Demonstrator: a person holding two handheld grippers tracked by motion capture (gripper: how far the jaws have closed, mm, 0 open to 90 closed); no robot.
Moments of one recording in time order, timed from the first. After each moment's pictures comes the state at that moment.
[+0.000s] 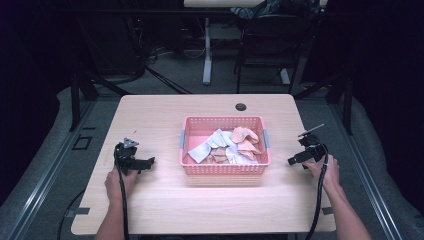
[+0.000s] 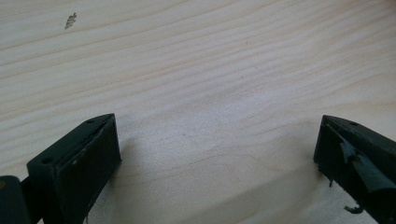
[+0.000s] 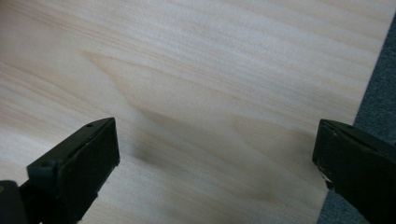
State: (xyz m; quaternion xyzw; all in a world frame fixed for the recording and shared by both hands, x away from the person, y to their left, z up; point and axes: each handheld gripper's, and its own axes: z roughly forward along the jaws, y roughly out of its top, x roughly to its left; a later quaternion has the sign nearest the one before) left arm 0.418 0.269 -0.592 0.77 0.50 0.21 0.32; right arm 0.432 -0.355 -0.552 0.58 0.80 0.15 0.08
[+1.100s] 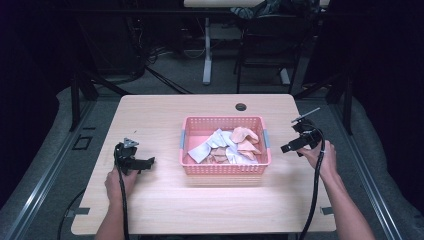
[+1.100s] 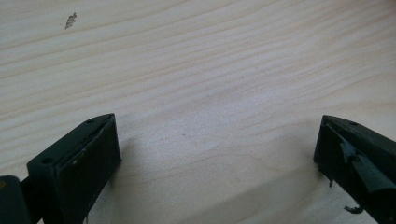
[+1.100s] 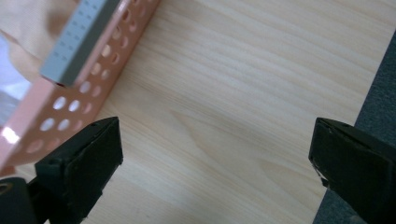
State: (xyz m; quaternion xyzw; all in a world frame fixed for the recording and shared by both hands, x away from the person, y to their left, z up) left arm 0.418 0.269 -0.592 0.77 0.50 0.21 0.32; right arm 0.439 -0.317 -0.485 0.53 0.82 0.18 0.10
